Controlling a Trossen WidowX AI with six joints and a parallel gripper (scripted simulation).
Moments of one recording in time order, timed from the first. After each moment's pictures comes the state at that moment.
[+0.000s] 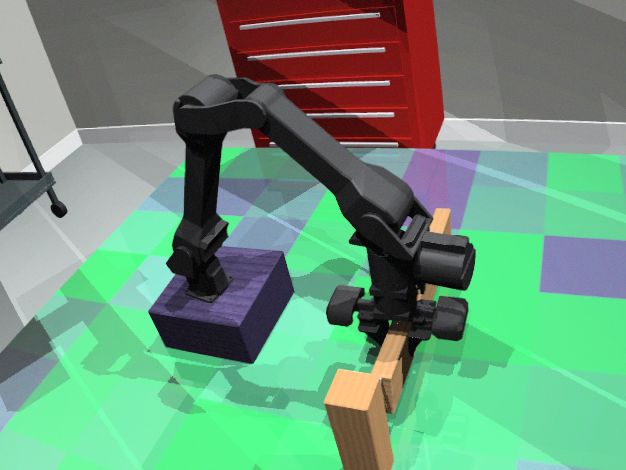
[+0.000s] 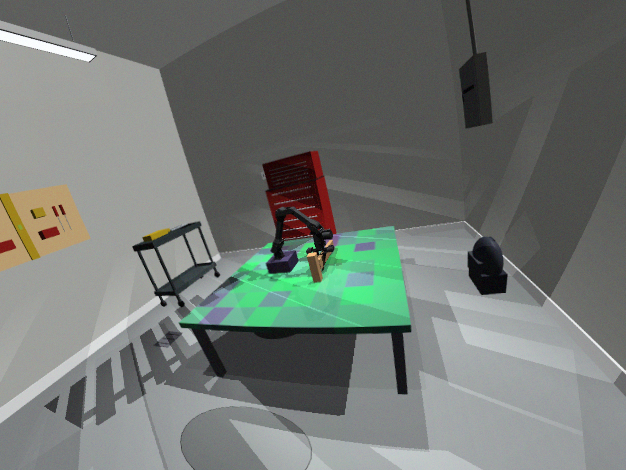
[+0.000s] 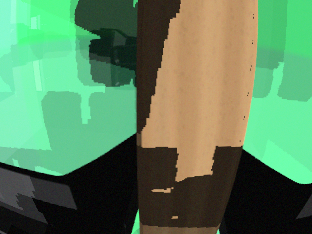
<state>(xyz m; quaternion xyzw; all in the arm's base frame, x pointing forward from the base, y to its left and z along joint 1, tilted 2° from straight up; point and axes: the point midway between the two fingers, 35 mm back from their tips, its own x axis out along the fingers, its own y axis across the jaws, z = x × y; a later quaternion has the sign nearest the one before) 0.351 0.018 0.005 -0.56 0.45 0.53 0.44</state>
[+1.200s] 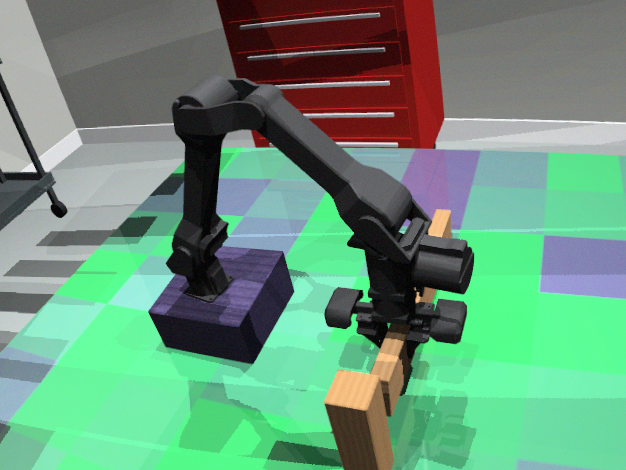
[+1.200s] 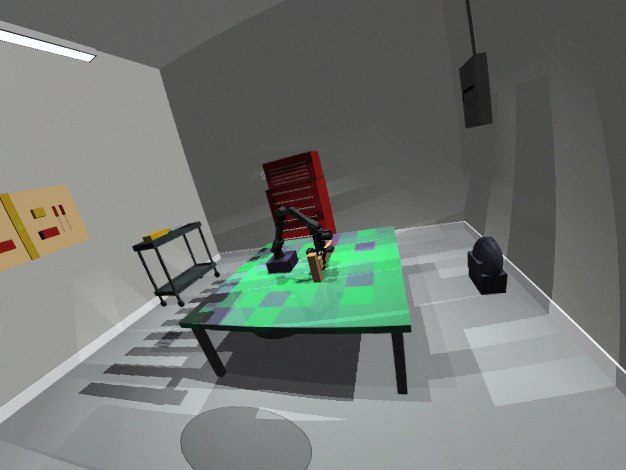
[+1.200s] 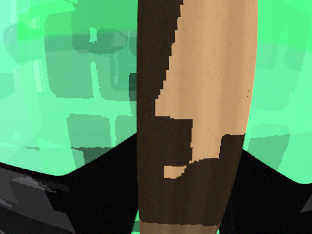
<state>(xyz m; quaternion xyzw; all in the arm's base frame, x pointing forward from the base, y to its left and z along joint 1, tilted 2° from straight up) 0.350 0.013 0.004 -0.56 0.45 0.53 0.45</state>
